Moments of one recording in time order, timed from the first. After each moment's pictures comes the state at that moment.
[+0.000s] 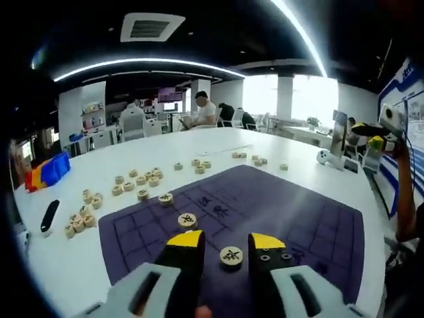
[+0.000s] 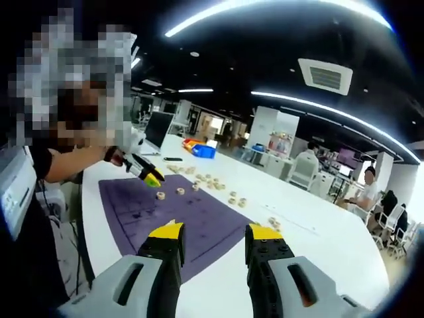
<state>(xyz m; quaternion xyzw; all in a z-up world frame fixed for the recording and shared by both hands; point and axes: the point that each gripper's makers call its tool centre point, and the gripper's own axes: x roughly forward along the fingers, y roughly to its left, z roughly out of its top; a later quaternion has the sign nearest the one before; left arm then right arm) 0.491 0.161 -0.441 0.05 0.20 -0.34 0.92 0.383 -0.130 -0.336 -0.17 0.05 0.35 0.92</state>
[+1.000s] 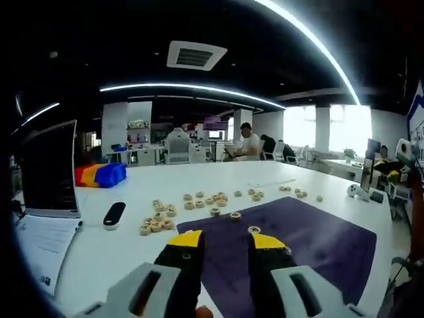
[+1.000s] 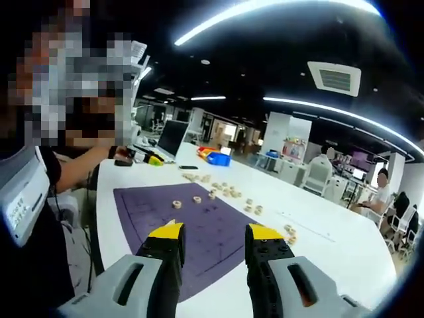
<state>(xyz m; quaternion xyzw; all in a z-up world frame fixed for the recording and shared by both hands) 0.479 0.286 -0.395 0.00 0.12 -0.20 0.97 0.374 -0.111 -0.331 -0.16 0.04 0.39 0.91</state>
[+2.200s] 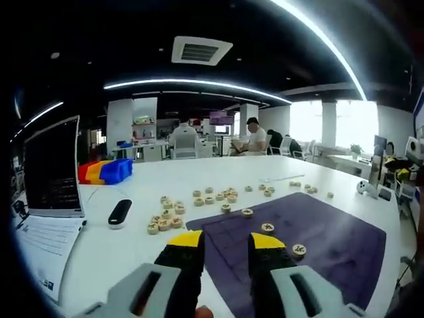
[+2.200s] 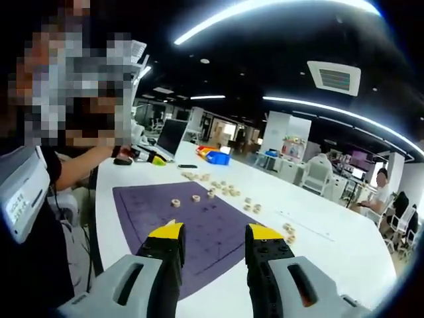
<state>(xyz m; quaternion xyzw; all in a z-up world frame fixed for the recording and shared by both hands) 0.496 0.287 -0.404 0.01 0.14 -0.19 0.97 0.378 -0.117 -0.330 -0.16 0.04 0.39 0.91</state>
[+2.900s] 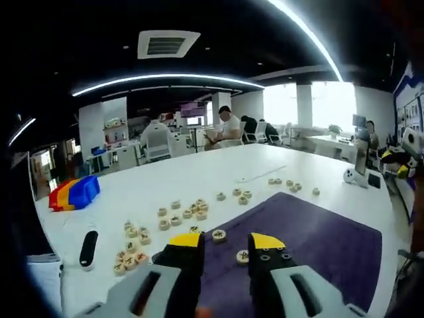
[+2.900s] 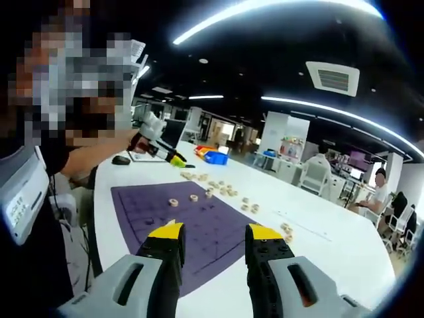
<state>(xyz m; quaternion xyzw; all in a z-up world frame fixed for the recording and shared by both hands) 0.560 0.193 -0.378 0.08 0.18 -0.29 0.94 0.380 -0.123 -0.326 -0.16 0.04 0.38 0.91</state>
